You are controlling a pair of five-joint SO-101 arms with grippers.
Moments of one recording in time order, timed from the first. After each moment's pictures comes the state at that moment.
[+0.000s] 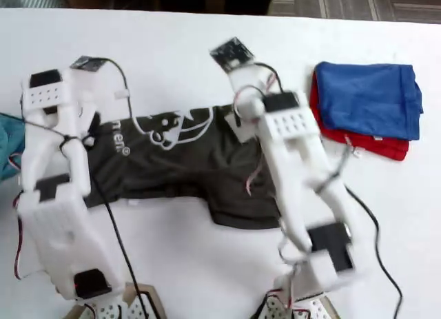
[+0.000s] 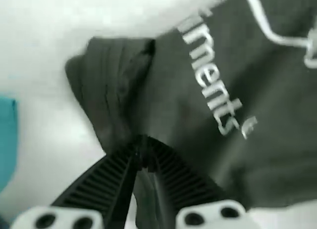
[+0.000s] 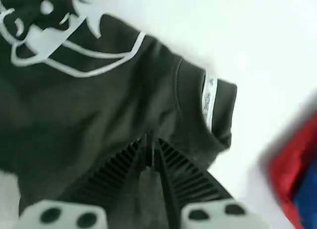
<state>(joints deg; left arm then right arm) -23.5 33.7 -22.1 87.4 -22.0 -18.0 9.2 0.4 63.8 20.8</state>
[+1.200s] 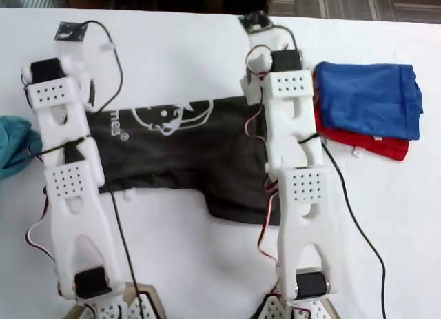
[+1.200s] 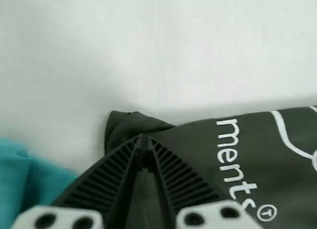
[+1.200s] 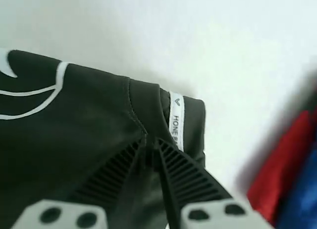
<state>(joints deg) -23.2 71.2 -91.8 101.4 -13.7 -10.9 58.9 -80.0 97.6 15.3</state>
